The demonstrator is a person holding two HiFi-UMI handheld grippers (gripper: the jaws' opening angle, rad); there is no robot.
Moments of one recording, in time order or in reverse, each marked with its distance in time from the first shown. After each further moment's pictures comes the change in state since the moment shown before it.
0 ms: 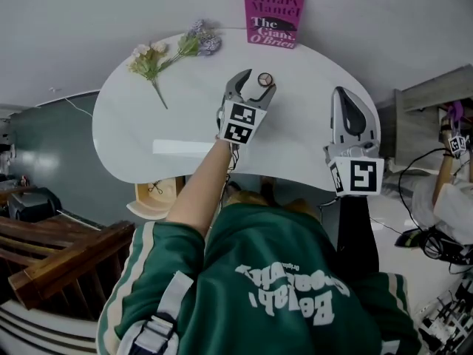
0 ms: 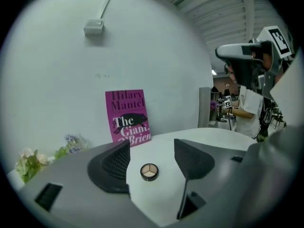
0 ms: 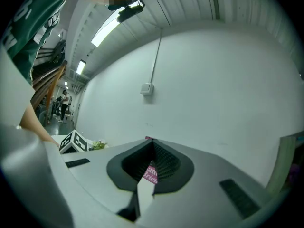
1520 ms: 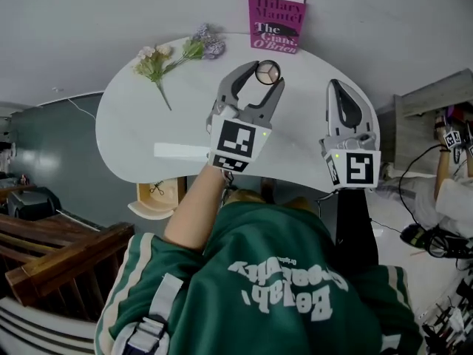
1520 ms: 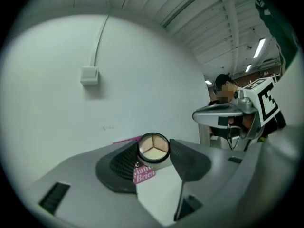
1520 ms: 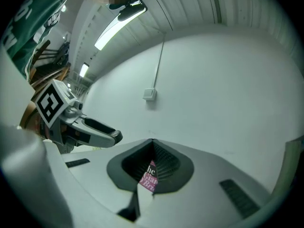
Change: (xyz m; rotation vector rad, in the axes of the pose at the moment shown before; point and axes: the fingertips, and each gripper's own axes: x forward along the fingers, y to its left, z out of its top) left arm -0.095 -0.024 0.155 0.101 -0.224 0.019; right arm 0.013 0.010 0.029 -0.019 -0.064 0.017
